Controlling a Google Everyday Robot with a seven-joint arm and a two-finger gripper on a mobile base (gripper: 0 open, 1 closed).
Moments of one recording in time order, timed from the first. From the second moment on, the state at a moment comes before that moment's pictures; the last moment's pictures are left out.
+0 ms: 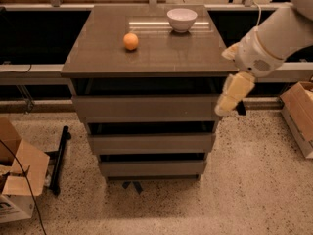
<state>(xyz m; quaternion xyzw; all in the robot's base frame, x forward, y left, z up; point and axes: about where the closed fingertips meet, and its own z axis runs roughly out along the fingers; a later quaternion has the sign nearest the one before) 0.552 -0.177 0.898 -0.60 0.76 0.06 0.25</state>
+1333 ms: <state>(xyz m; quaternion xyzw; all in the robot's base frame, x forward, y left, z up) 0.622 -0.165 0.775 -0.52 0.82 0.11 0.24</state>
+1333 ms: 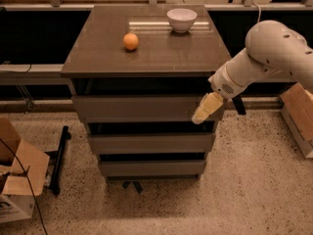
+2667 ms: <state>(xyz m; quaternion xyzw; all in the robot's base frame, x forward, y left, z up) 0.715 -0.168 0.653 -0.44 0.83 0.20 0.26</state>
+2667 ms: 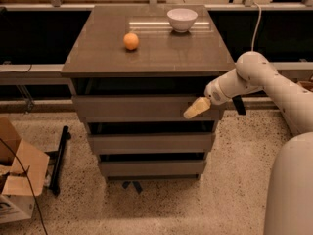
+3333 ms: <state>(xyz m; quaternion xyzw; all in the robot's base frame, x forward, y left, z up) 0.715 -0.168 0.668 -0.44 0.83 0.20 0.26</state>
